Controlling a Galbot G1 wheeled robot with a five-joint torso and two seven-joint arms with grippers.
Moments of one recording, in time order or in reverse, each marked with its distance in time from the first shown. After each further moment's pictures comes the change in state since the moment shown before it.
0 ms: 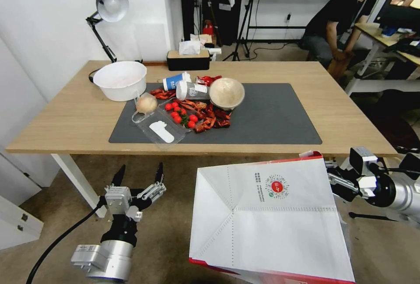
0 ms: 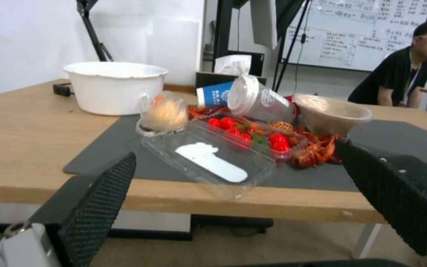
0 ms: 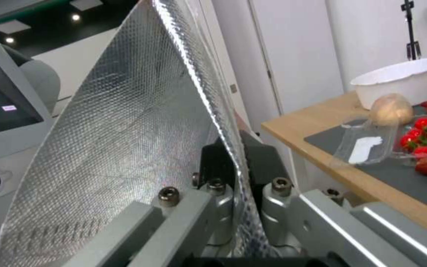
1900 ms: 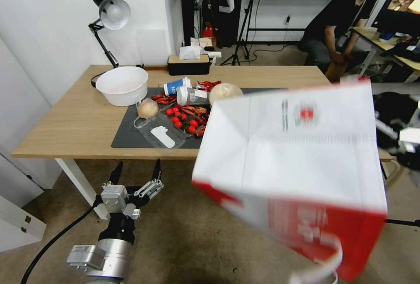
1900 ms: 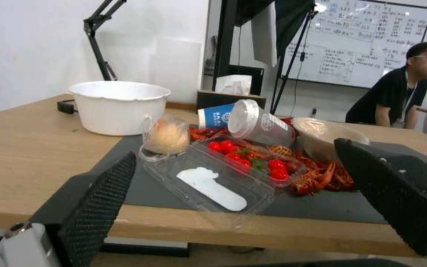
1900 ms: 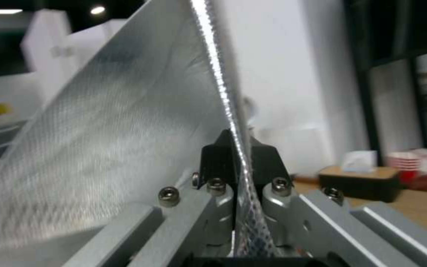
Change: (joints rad) left arm -0.006 -0.004 -0.016 0.006 -0.026 -0.043 0.016; right arm -0.073 -0.116 0.298 0.159 0.359 0.098 0.599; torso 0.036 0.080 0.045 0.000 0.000
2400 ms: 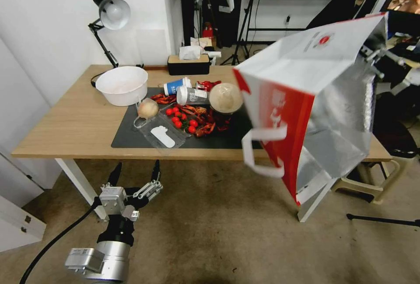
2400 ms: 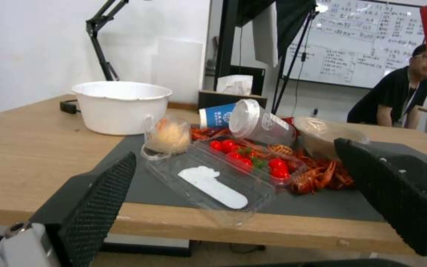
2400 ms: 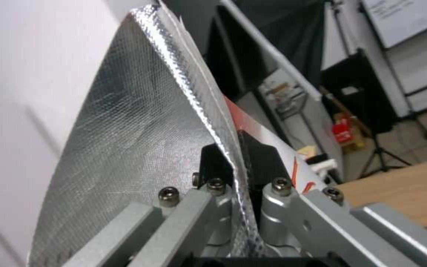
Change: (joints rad) left arm 0.018 -0.004 0.004 -0.002 0.011 -0.017 -0.001; right arm 0.188 -0.094 -0.071 -0.008 0.301 0.063 0.670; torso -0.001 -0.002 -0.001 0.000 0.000
